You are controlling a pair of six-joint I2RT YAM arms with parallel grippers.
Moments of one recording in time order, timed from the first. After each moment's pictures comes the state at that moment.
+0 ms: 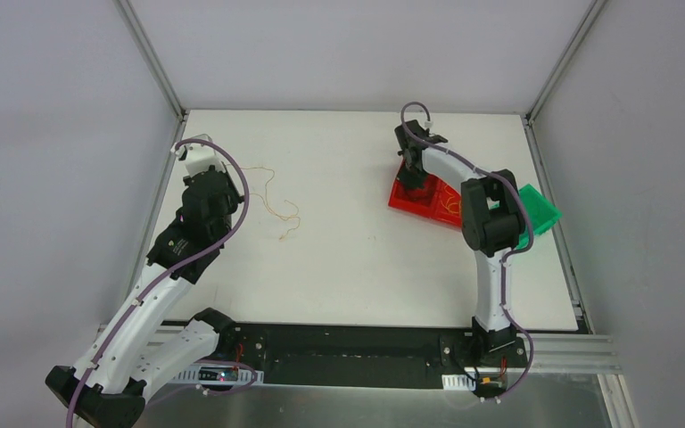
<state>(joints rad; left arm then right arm) -0.46 0.81 0.93 -0.41 -0.70 -0.29 0.37 2.15 1.67 -0.71 0.27 0.84</state>
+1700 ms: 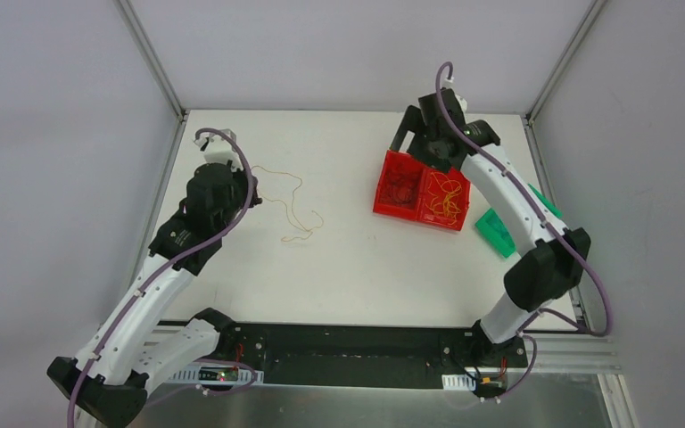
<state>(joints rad) -0.46 0.86 0.98 -0.46 -0.41 -0.32 0.46 1.70 1.75 -0.89 0.24 0.72</state>
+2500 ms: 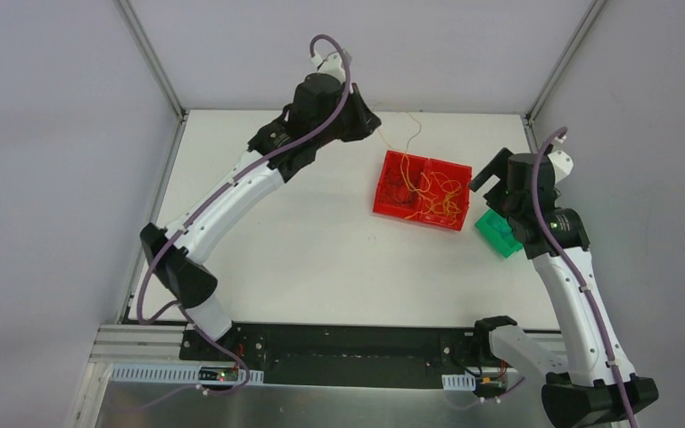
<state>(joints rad) -0.72 1.61 1.78 -0.46 -0.10 -0.64 0.21 0.96 1.16 -0.85 0.36 0.71</state>
